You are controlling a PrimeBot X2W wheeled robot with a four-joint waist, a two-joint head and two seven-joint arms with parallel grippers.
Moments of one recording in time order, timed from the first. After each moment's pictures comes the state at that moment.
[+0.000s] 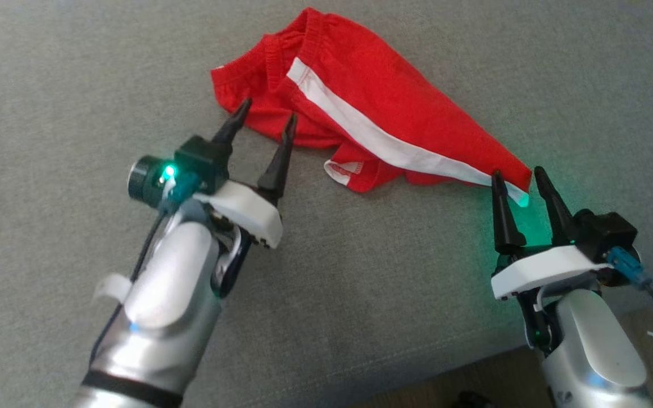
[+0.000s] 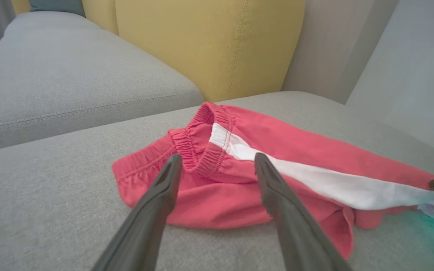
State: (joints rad) left arm -0.57 0.04 -0.45 0.53 -0.20 -0.05 -0.26; right arm -0.30 -0.05 0.07 0.50 0.19 0.13 -0.26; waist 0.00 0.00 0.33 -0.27
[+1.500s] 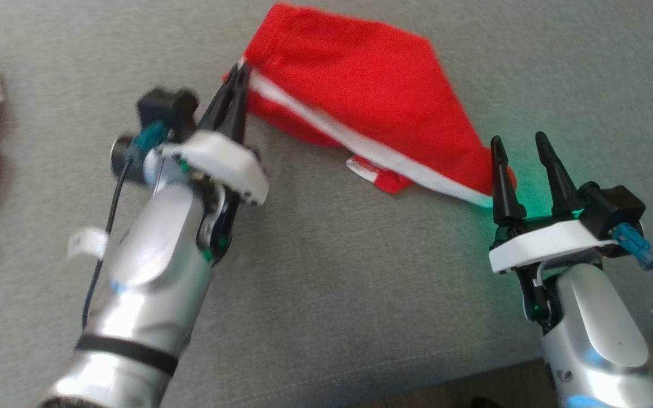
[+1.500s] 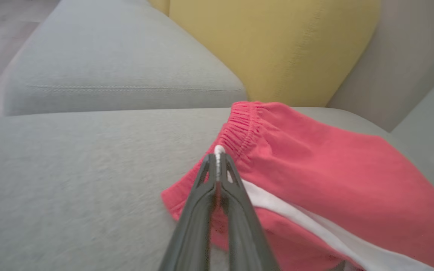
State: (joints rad) left arm -0.74 0.03 -0.46 0.71 -0.41 0.00 -0.26; right arm -0.36 -0.05 0.09 0.45 0.20 0.13 -0.26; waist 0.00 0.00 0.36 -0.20
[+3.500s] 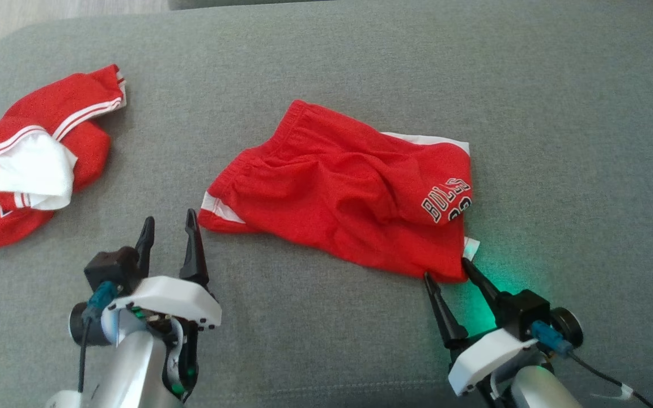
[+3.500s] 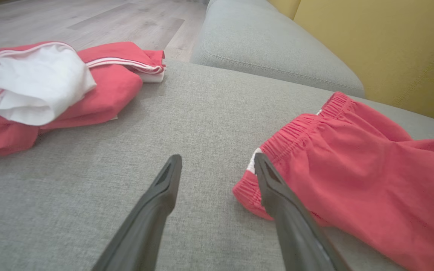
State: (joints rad) left arm -0.20 0.03 -0.18 0.43 -0.31 0.11 -0.26; right arm -0.13 -0.05 0.29 0.53 0.10 0.13 -0.26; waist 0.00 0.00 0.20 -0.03
